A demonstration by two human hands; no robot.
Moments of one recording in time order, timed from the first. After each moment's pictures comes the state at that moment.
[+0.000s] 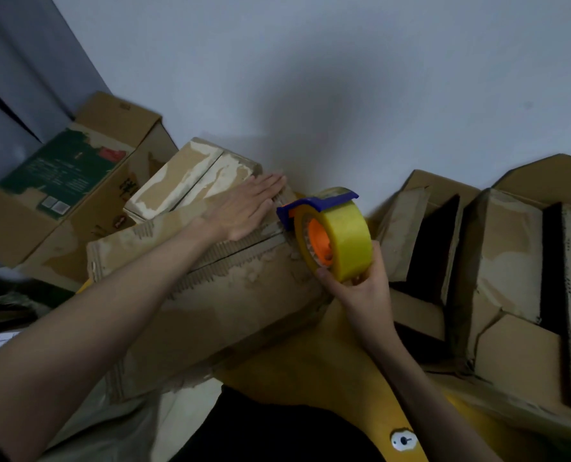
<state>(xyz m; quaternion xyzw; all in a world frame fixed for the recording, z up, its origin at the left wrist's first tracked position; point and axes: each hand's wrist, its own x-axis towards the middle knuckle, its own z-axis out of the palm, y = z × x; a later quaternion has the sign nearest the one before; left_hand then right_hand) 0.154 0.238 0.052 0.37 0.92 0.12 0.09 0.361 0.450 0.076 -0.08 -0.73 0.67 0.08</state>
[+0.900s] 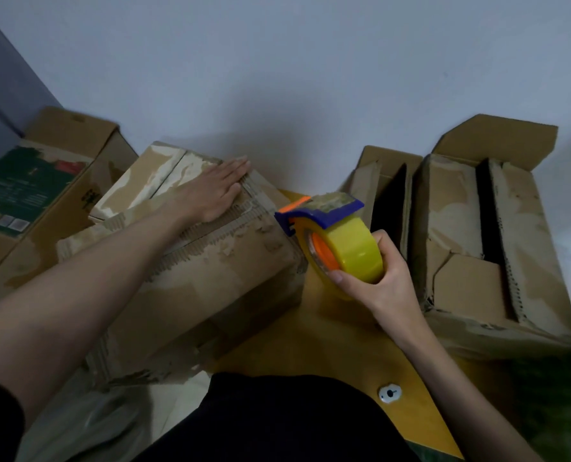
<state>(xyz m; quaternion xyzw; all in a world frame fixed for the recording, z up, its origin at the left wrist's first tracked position) 0.161 0.243 0.058 0.37 0.92 0.08 0.08 0.449 0.486 0.106 -0.08 -0.77 0.63 0.09</state>
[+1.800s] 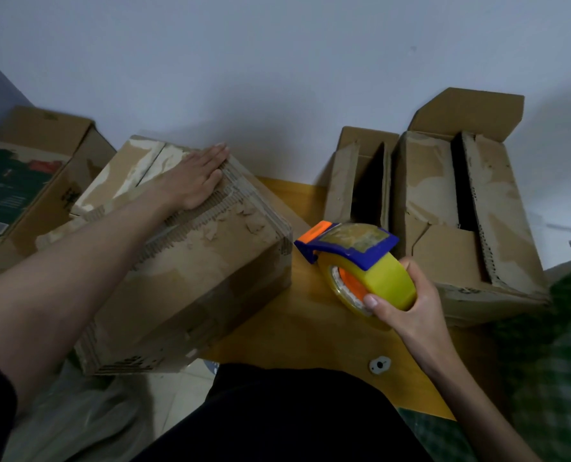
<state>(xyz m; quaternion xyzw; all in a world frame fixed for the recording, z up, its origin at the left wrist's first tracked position) 0.162 0.247 0.056 0.37 0.92 0.06 0.08 0.534 0.507 0.104 -0.20 -0.77 0.60 0.09</state>
